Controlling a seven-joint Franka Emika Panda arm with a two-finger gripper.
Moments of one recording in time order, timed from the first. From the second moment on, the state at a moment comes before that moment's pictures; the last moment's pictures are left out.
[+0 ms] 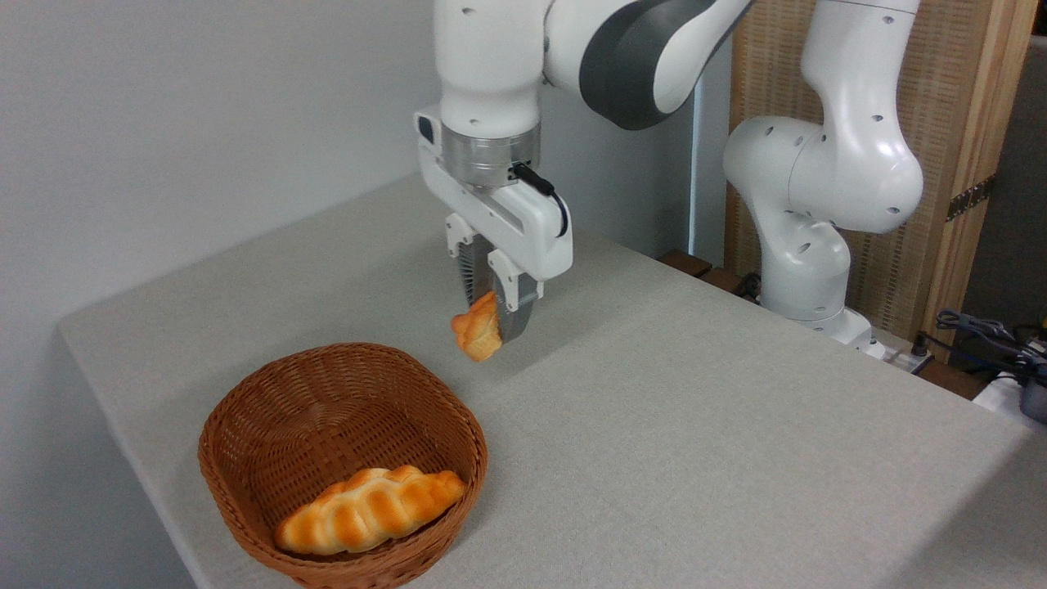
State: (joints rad) arm -0.03 -0.35 -0.05 -2.30 -0.24 1.98 0.84
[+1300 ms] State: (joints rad) arm -0.21 -0.39 -0.04 -2.34 -0.19 1.92 0.85
